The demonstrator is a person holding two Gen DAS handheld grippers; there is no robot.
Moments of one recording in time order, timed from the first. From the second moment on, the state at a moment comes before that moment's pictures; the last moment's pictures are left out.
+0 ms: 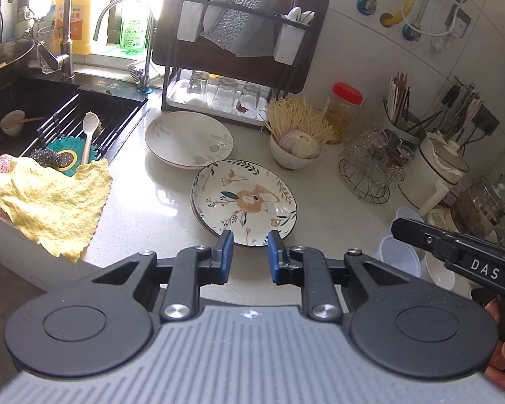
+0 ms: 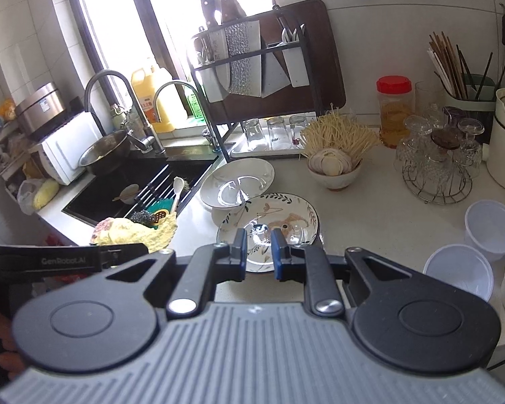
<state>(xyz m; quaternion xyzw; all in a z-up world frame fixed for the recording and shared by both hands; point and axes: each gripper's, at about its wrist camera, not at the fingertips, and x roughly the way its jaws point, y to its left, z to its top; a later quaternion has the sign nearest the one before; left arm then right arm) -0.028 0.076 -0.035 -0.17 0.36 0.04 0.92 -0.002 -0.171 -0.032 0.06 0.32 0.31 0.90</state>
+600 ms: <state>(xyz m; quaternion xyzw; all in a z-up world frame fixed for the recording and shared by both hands) 0.049 0.131 -0.068 -0.18 0.41 0.01 0.89 0.041 -0.132 -0.063 0.09 0.35 0.28 0.89</state>
